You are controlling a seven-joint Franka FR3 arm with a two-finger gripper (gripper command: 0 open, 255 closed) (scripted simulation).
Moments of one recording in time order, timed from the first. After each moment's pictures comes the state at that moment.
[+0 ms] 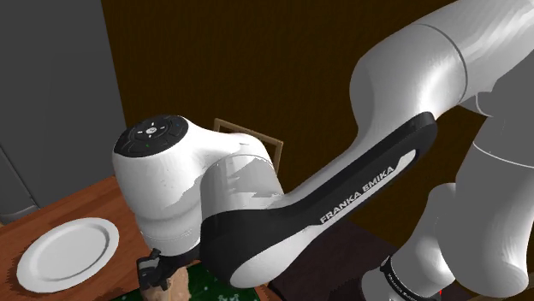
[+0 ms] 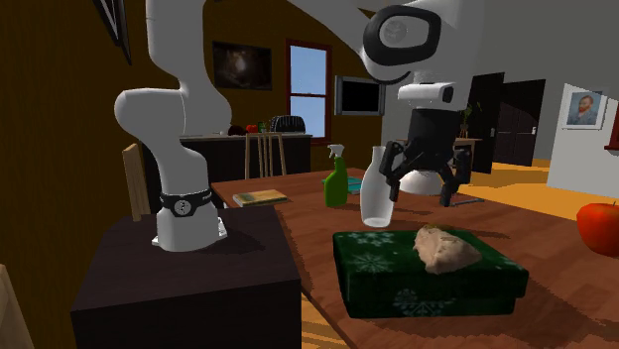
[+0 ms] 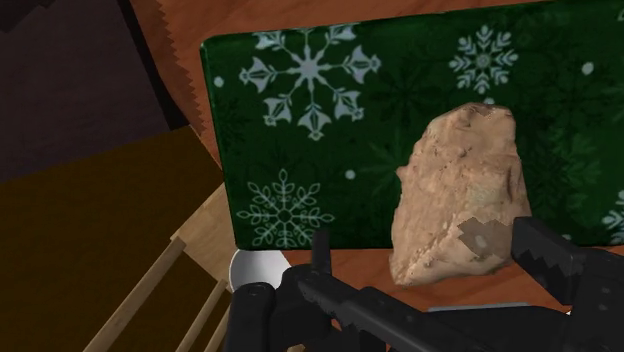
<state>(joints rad) 0.41 0.25 0.57 -2.05 -0.23 2.15 1.33</state>
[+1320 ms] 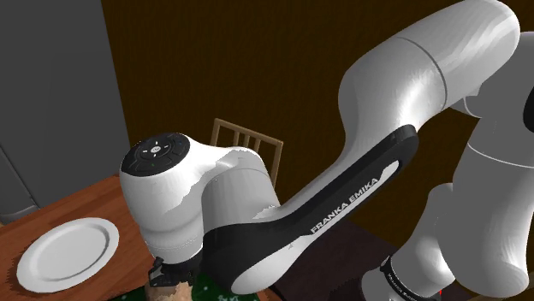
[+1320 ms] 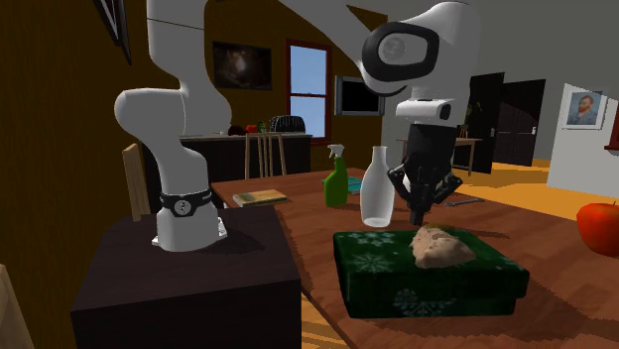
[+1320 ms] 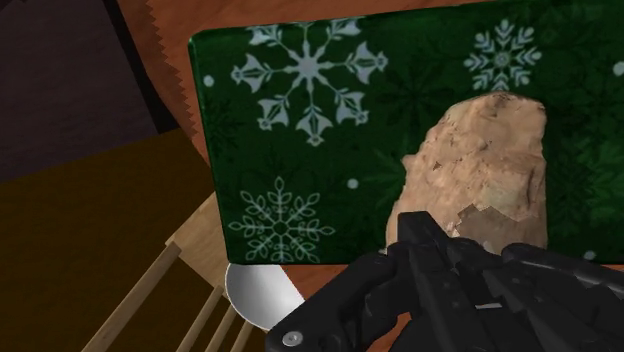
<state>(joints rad) 0.41 0.29 0.56 -2.07 -0.26 2.20 1.34</state>
